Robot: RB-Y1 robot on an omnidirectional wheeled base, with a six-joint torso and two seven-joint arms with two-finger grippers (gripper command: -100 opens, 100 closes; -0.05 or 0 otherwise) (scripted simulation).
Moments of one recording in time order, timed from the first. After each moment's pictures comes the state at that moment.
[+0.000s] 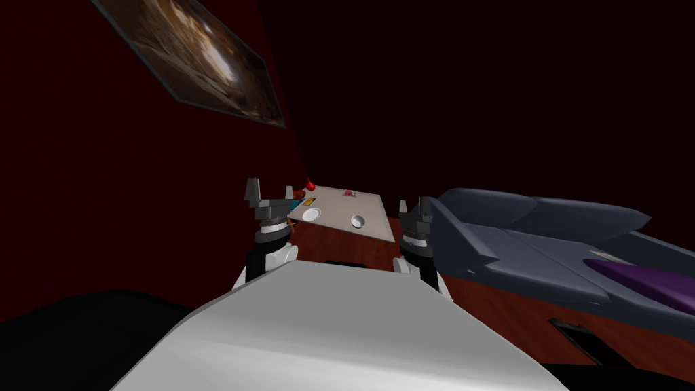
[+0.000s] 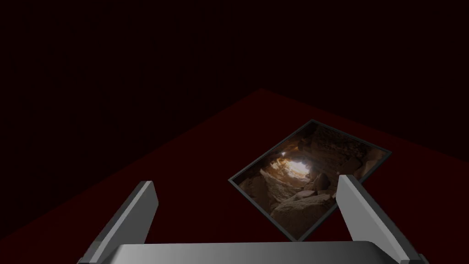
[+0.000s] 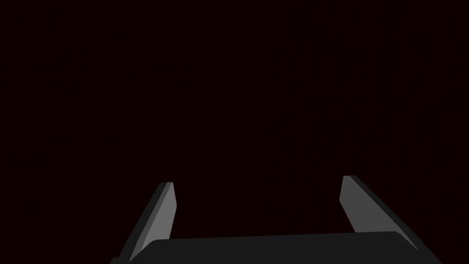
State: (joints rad) left arm 0.54 0.03 0.02 -2.39 0.11 -0.60 0.04; right arm 0.52 -0.04 0.04 -2.30 0.08 -0.57 -0.07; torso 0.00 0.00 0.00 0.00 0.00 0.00
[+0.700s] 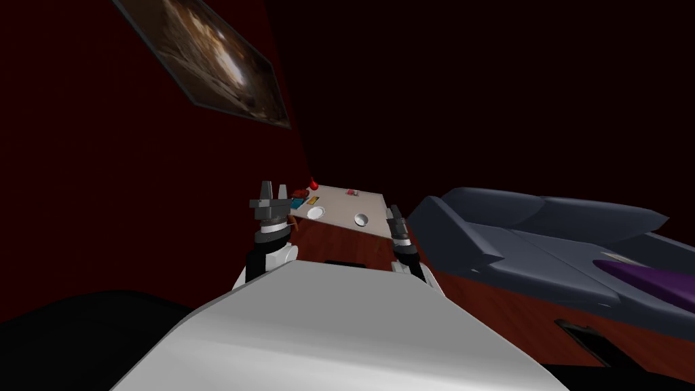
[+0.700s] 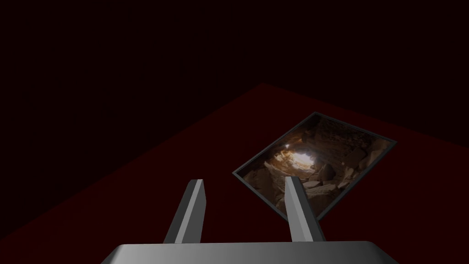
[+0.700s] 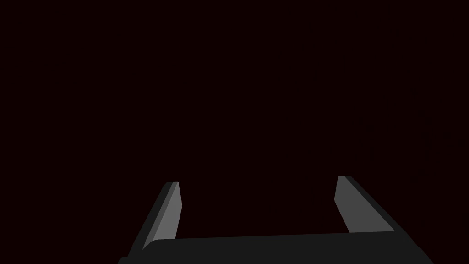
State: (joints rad) left arm 0.54 0.03 0.02 -2.39 0.11 -0.60 0.04; right arm 0.49 -0.19 0.09 -2.12 0.17 -0.57 0.01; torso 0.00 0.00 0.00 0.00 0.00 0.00
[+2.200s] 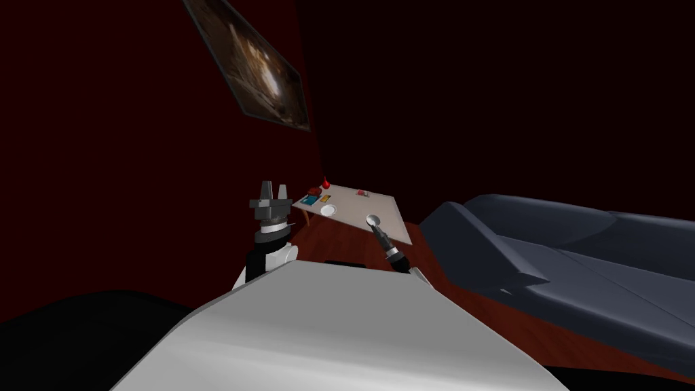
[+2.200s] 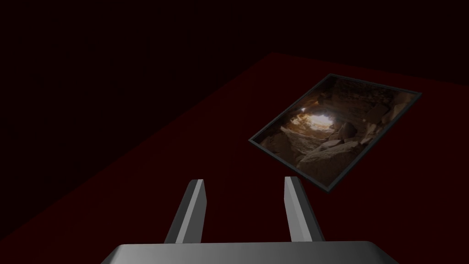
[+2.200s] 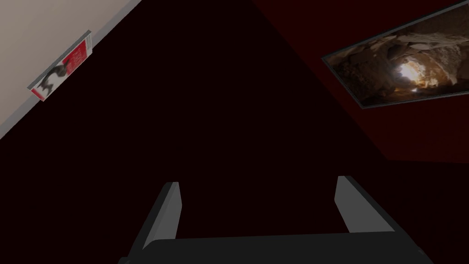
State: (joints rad) left arm 0.54 0.03 0.02 -2.39 0.11 -0.60 0.04; right arm 0.43 -0.43 0.21 -1.74 0.34 -0.52 0.18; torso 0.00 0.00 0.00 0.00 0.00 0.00
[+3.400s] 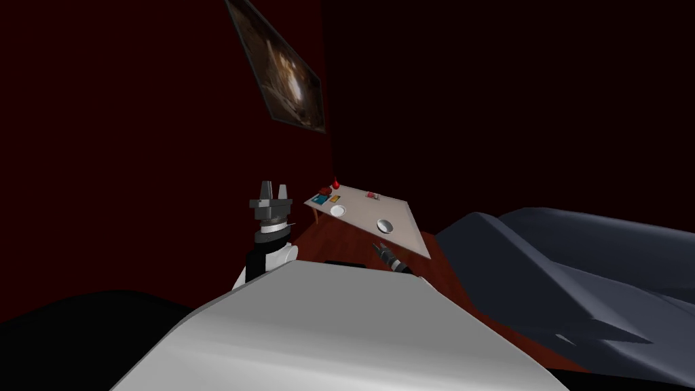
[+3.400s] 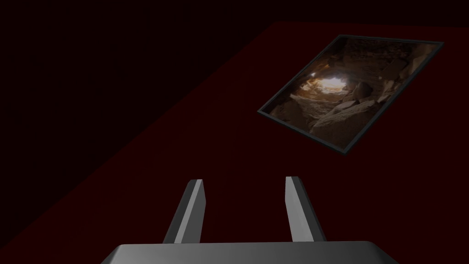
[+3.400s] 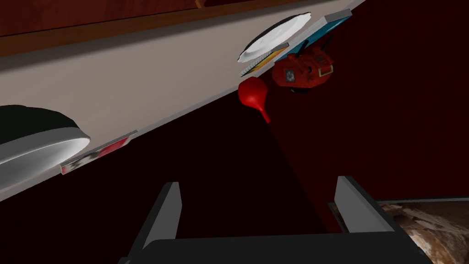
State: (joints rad) left arm 0.54 0.03 0.02 -2.39 0.11 -0.60 0.04; right arm 0.37 -0.57 0.31 -1.40 0.46 -0.51 0.30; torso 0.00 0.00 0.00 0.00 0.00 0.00
